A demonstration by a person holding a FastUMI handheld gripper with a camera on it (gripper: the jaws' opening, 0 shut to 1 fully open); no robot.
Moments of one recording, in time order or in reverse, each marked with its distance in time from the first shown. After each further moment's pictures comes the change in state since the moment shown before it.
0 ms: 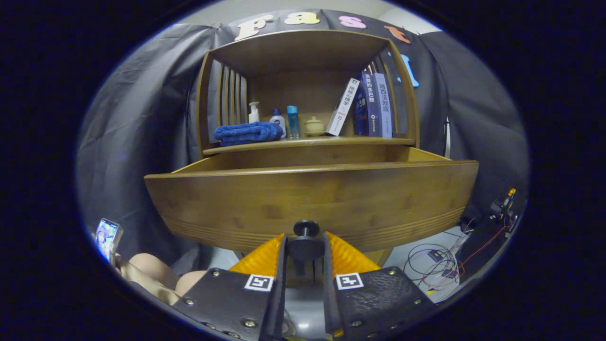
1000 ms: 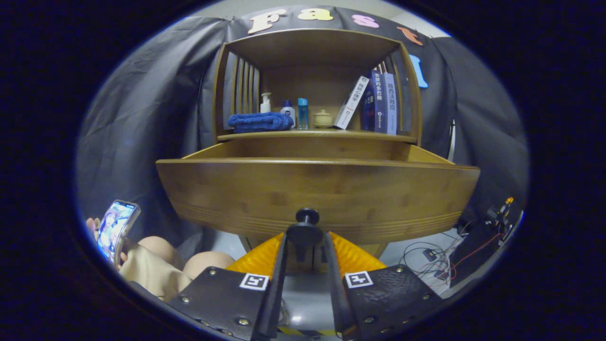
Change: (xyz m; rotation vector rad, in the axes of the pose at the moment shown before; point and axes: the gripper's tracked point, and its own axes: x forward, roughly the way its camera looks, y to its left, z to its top) arm -0.038 -0.001 -0.010 -0.080 0.047 0.014
